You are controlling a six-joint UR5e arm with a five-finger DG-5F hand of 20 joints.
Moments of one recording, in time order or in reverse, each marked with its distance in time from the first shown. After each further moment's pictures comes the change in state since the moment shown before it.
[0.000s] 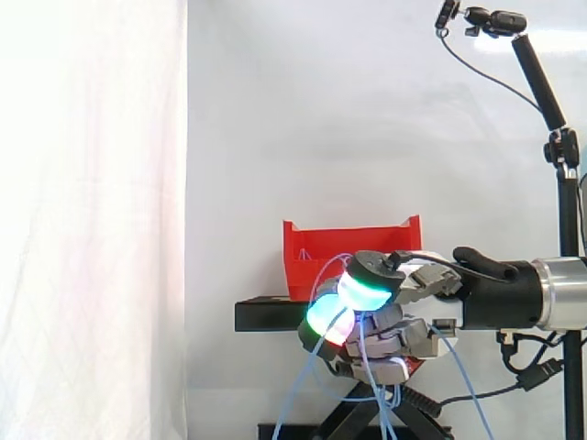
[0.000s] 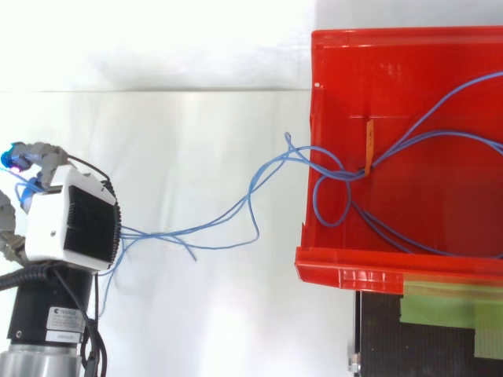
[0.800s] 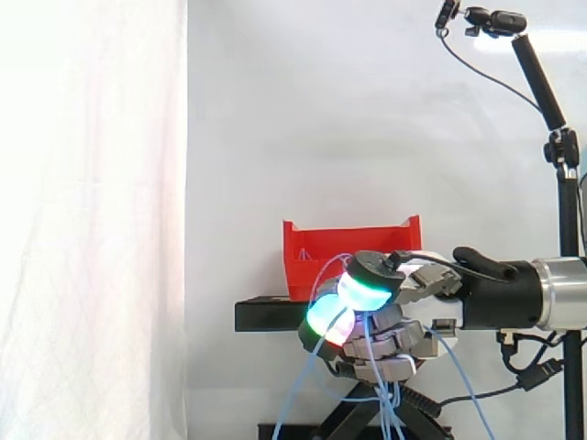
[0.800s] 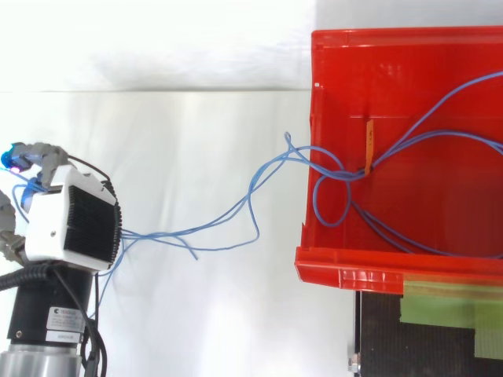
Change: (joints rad) arm 0.000 0.000 0.000 0.000 0.000 0.000
